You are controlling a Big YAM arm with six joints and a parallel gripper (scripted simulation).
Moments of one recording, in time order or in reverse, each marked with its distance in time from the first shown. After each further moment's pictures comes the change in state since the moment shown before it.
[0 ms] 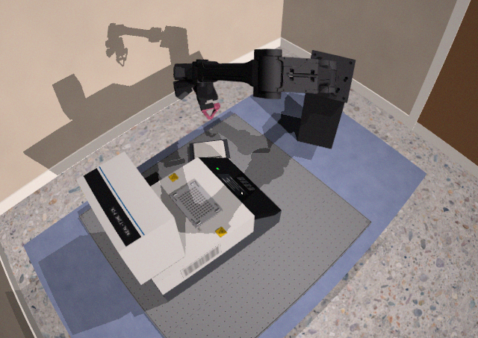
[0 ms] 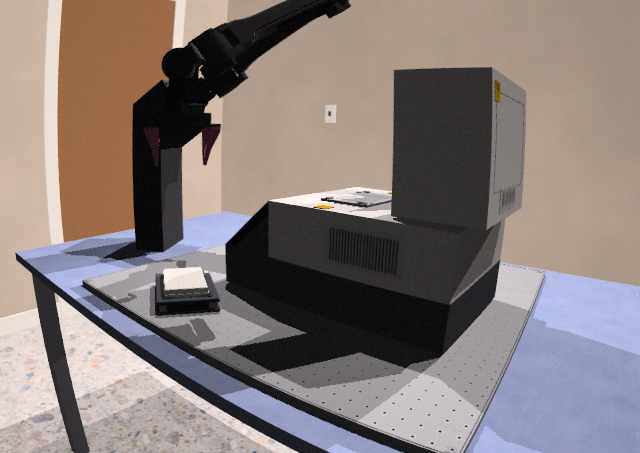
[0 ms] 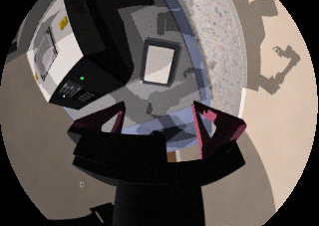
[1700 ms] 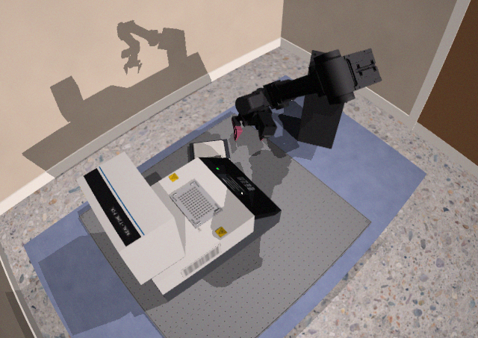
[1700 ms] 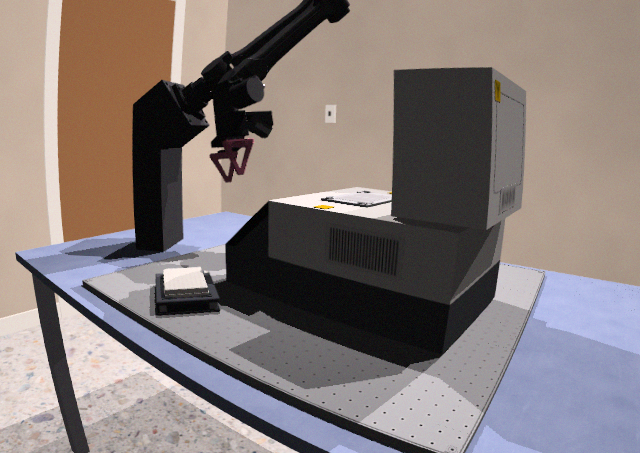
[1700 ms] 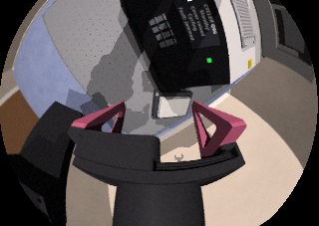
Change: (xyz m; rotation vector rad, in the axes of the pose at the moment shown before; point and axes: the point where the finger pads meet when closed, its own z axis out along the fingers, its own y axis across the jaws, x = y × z) arm 0.109 0.149 0.040 0.164 -0.264 -1.516
